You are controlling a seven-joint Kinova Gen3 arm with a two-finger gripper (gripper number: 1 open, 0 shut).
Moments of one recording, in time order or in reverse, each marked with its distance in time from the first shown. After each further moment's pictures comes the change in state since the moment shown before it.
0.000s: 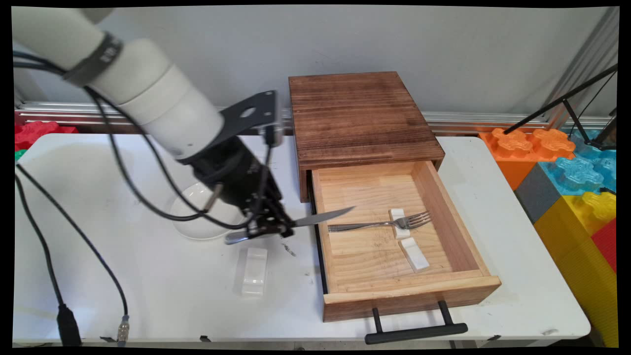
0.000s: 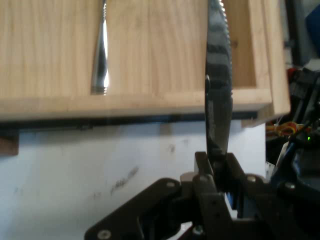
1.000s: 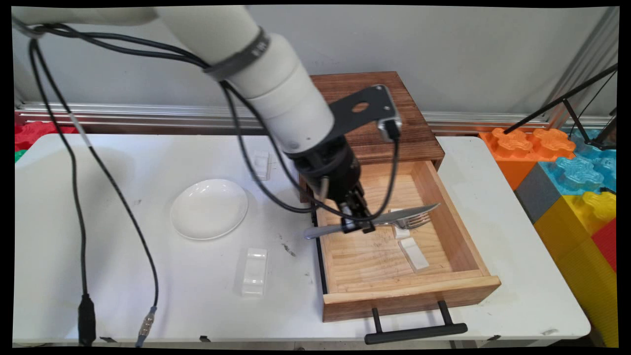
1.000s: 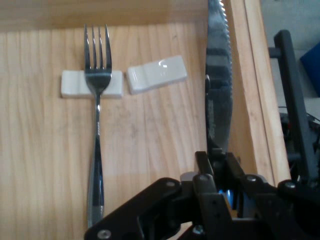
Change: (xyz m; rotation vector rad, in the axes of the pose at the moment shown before) arm 0.113 -0.002 0.054 -0.017 0.028 0.038
